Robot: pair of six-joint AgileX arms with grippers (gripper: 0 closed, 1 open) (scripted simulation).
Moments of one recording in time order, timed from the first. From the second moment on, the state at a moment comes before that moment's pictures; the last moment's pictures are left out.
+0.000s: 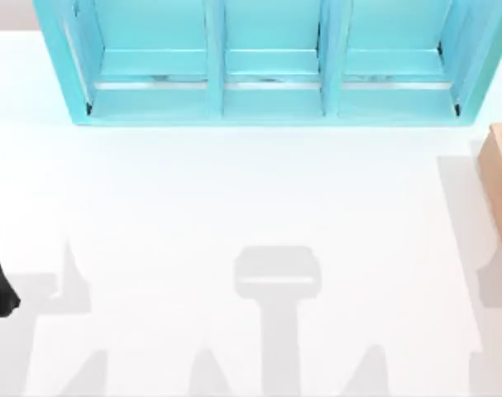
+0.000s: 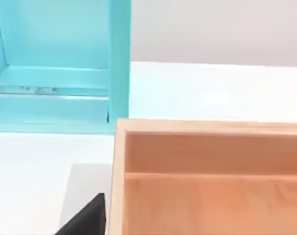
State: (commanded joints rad) left arm 0.00 0.00 0.00 0.00 0.00 0.00; right arm -0.06 0.23 0.21 -0.20 0.00 -0.06
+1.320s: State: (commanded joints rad) left arm 0.00 0.00 0.00 0.00 0.00 0.00; right arm -0.35 1.60 1.27 -1.24 0.00 -0.35
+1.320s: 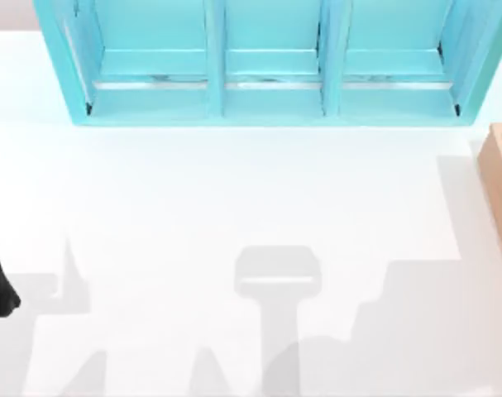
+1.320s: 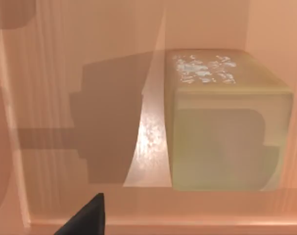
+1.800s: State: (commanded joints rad) left arm 0.00 0.00 0.00 0.00 0.00 0.00; right arm -0.35 1.64 1.14 -1.07 0.00 -0.34
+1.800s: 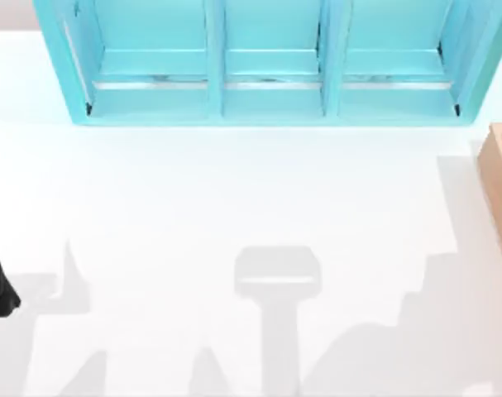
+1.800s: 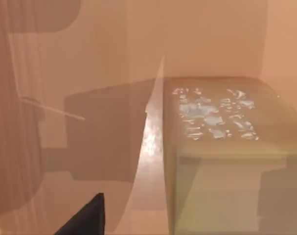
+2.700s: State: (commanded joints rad) left arm 0.00 0.00 0.00 0.00 0.00 0.00; right arm -0.35 1.71 0.97 -0.83 0.00 -0.34
